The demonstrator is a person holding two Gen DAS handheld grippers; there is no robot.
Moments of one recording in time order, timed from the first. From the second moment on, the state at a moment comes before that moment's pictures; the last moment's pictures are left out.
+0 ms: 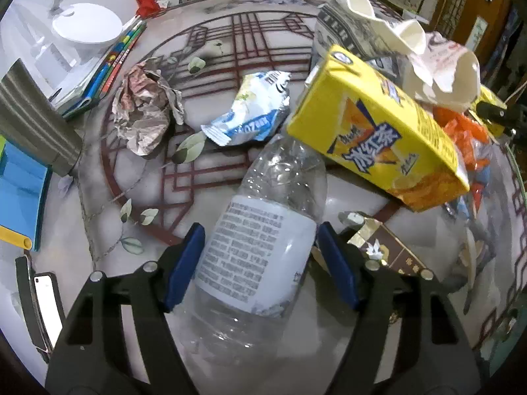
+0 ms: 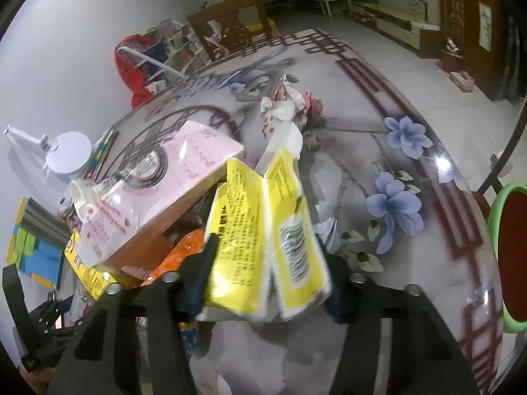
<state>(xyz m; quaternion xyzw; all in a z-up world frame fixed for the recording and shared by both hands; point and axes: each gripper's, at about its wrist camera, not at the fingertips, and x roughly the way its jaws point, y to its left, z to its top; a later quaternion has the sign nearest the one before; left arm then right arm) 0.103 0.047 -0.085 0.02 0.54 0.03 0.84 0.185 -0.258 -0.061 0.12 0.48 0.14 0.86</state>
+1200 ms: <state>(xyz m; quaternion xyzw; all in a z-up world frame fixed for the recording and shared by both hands) 0.045 0.056 -0.012 -0.04 0.45 0.04 0.89 0.105 -0.262 0.017 0.09 0.40 0.19 0.89</state>
